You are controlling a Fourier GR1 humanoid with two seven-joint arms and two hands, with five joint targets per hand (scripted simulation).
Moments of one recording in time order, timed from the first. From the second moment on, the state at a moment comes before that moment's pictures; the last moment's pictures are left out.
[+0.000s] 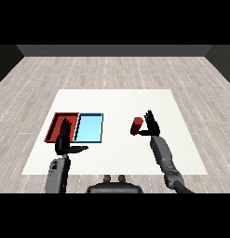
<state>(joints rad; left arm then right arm) 0.01 0.05 0.08 -1.63 0.08 -0.04 -0.36 -0.55 -0.13 -0.21 -0.65 -0.20 0.23 -0.55</state>
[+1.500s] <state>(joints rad) 0.02 0.04 0.07 -1.61 0.08 -0.03 -0.38 -0.71 -0.11 -0.23 -0.38 -0.20 0.20 -0.63</state>
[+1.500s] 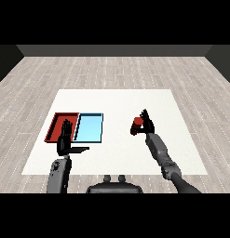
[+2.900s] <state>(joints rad) 0.01 0.05 0.07 -1.65 0.07 -0.02 -0.34 -0.78 -0.10 -0.22 -0.29 -0.15 0.06 -0.63</state>
